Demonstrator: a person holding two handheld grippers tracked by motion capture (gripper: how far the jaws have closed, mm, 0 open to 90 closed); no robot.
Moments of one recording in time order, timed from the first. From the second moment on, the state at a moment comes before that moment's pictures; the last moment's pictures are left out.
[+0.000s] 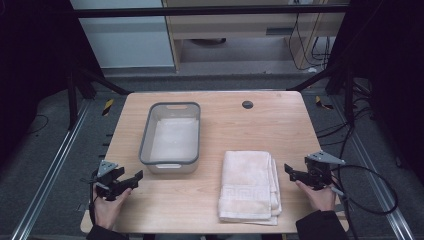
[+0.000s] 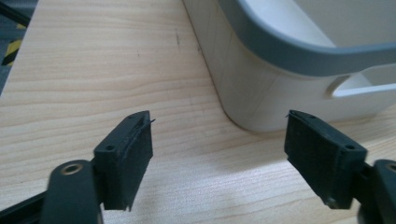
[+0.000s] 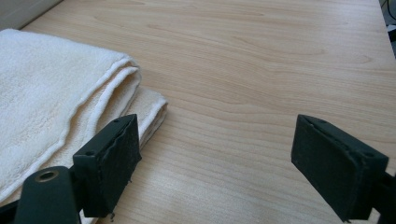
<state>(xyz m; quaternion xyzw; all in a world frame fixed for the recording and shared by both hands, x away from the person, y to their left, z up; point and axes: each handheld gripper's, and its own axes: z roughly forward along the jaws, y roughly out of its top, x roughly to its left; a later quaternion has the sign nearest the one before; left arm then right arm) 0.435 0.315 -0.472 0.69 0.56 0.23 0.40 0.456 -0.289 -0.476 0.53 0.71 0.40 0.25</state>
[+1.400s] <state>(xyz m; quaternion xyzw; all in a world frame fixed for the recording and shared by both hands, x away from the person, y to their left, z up) 0.440 0.276 -0.416 0.69 0.50 0.24 0.47 0.461 -0.283 -0.425 0.49 0.69 0.47 0.25</state>
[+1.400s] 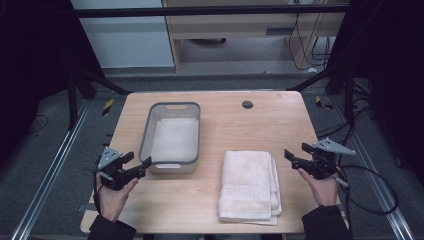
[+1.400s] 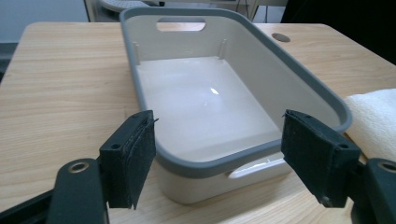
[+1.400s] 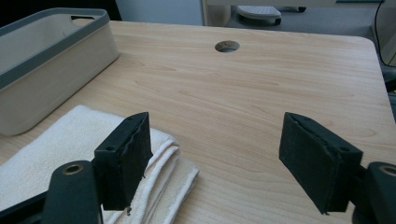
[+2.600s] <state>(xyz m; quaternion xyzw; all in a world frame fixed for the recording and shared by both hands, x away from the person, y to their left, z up) 0.440 0.196 -0.396 0.74 0.41 0.21 0.49 0.469 -0.273 -0.404 0.48 0.69 0.49 0.24</state>
